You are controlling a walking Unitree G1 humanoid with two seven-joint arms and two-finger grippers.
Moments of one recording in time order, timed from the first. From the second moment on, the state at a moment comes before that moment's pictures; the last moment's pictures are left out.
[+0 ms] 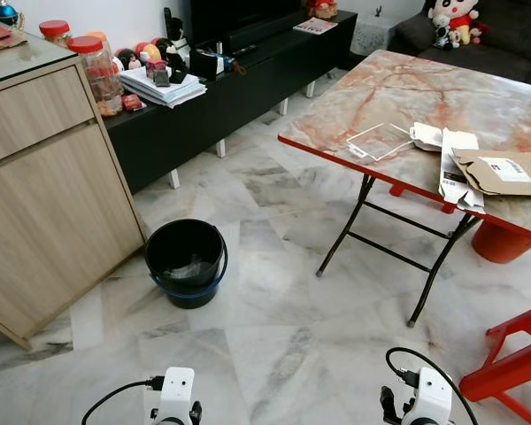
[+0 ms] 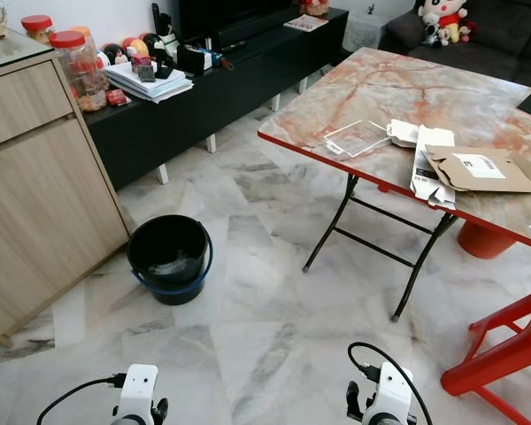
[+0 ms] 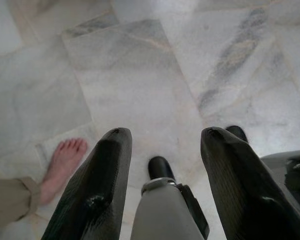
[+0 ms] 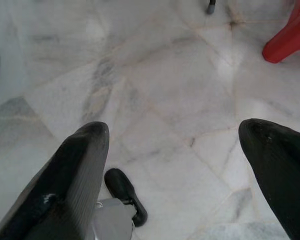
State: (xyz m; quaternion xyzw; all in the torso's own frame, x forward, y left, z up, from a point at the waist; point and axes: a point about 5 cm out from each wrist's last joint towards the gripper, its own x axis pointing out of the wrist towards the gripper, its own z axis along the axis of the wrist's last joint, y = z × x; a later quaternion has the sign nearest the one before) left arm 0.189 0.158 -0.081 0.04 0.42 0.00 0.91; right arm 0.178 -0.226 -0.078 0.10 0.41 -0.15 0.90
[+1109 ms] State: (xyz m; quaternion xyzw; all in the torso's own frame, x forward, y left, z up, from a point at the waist) left arm 0.193 0.157 -0.080 0.05 0.42 0.01 0.91; right arm 0.161 -0.232 -0.084 0.10 0.42 -0.16 0.89
